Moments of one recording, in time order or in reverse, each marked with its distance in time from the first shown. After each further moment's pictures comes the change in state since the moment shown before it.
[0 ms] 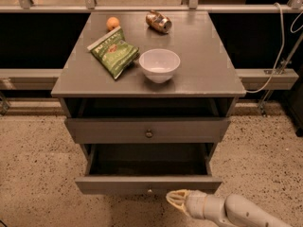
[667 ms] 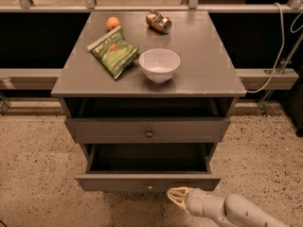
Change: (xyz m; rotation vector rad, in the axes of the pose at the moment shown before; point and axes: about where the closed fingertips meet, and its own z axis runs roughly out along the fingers) arm 0.003 -0.018 0.006 0.051 -0.021 0.006
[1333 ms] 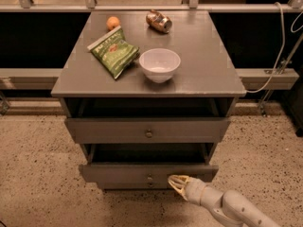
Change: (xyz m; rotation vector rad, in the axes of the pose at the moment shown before) arm 0.001 -0.053 0.021 0.151 -0.086 -0.009
